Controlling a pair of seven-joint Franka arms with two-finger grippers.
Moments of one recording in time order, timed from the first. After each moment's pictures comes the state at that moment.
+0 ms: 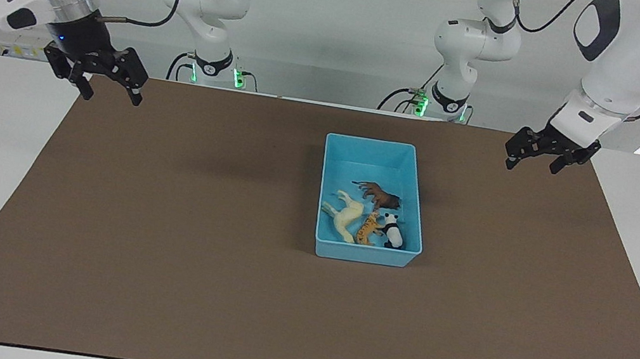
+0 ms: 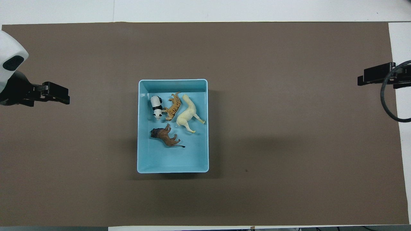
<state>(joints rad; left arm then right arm) -0.01 0.01 -0.09 -1.62 -0.01 1.59 -0.08 -0.03 0.01 -0.02 -1.56 0.06 1.63 0.03</state>
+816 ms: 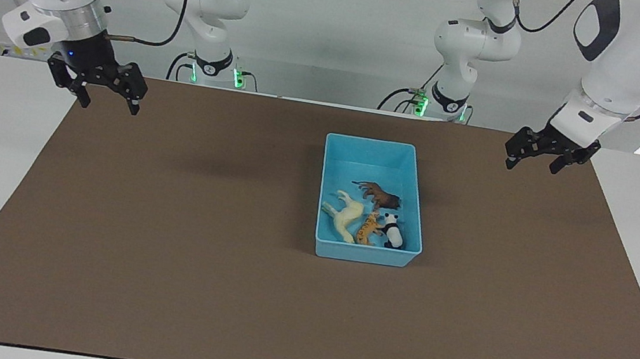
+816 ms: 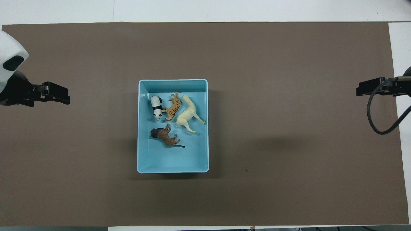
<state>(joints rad) -0.01 0.01 -0.09 -1.62 -0.01 1.59 -0.08 -0.03 -0.04 -0.01 -1.70 0.01 1.69 -0.01</state>
